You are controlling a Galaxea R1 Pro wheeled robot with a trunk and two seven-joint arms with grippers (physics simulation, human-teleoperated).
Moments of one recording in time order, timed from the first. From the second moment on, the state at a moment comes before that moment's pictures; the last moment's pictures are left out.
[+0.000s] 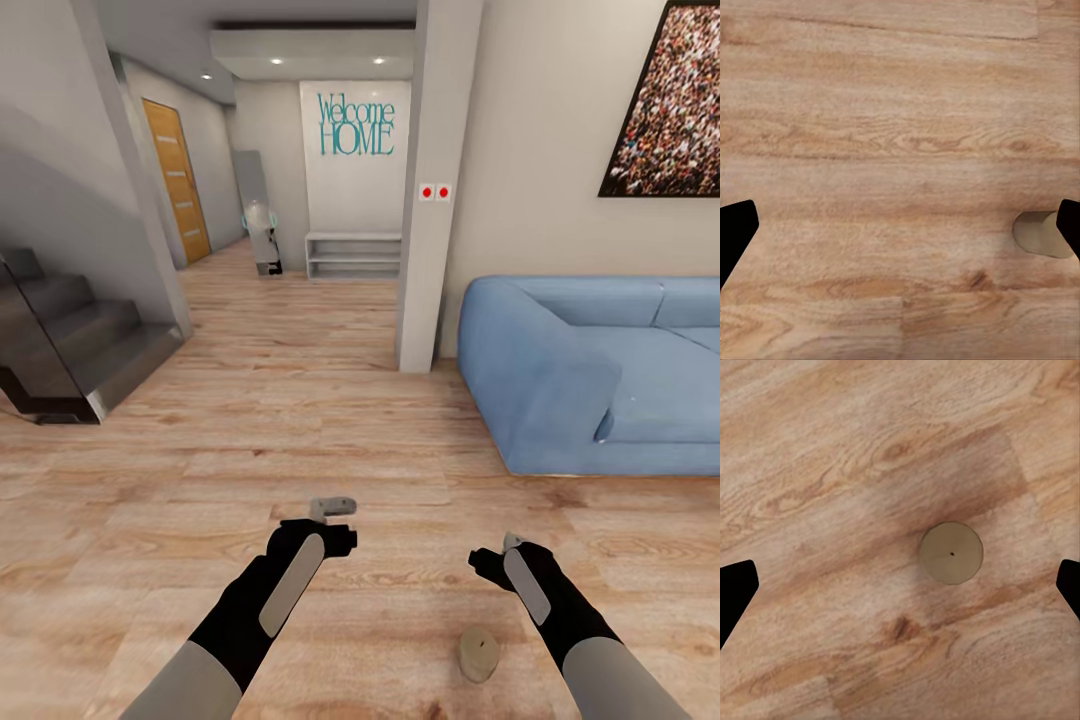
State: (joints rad) left arm -0.57 -0.15 -0.42 -1.06 0.63 0.74 0.55; right arm -0.60 -0.06 -0.01 -0.70 -0.50 0.60 -0.33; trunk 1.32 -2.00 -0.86
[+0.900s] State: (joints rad) left arm -0.57 -0.15 -0.42 -1.06 0.62 0.76 0.55; right arm -0.60 -0.06 -0.01 -0.70 -0.51 0.59 -0.33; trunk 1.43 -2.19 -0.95
